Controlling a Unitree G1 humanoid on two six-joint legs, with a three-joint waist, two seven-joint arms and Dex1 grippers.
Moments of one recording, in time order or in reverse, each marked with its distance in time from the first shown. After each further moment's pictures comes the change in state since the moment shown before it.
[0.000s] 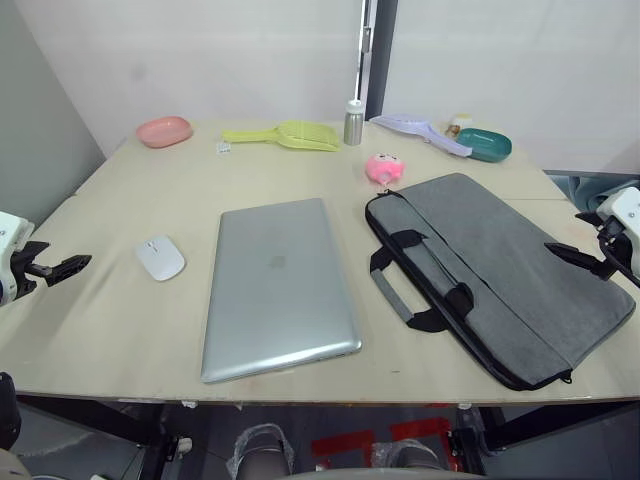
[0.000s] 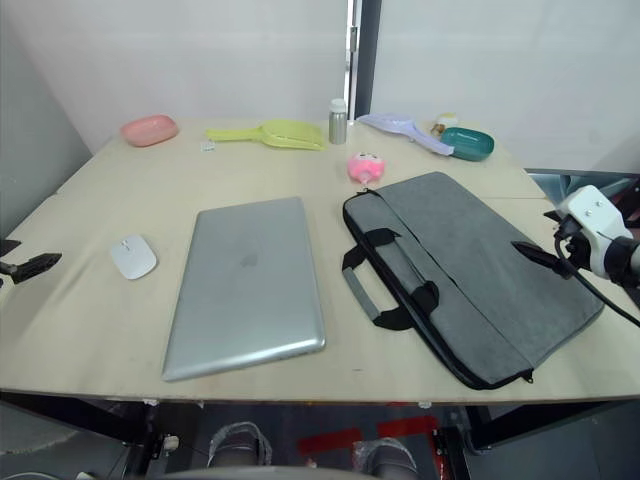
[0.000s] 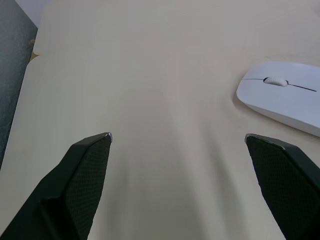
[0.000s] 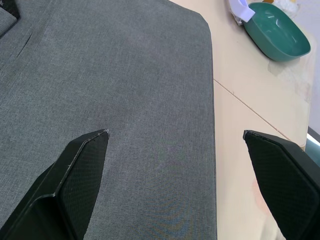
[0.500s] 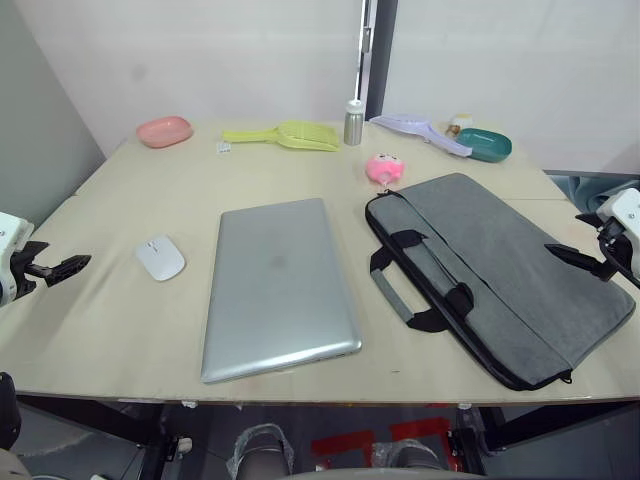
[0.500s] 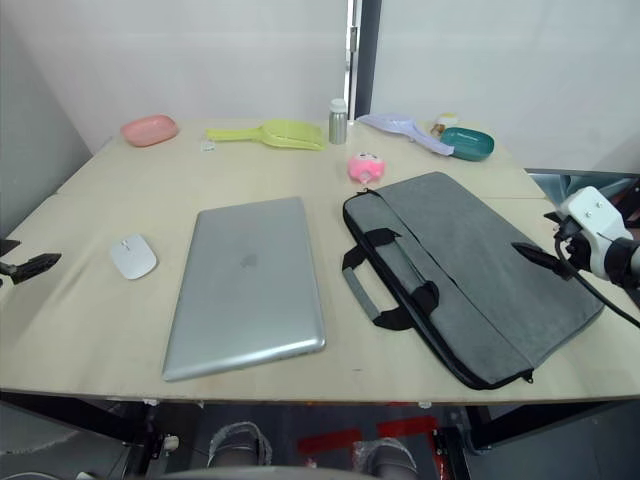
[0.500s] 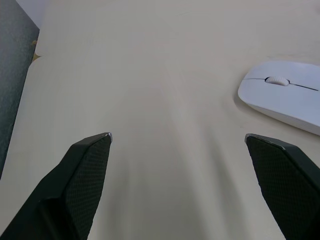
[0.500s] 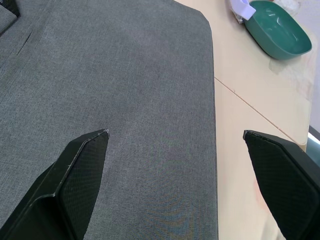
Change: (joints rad) left arm 0.000 0.000 0.000 0.007 0.000 -0.014 0.002; right arm 0.003 0.000 0.000 0.001 0.000 0.000 0.000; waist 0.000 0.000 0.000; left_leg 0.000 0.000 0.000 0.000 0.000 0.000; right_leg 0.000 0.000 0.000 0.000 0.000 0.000
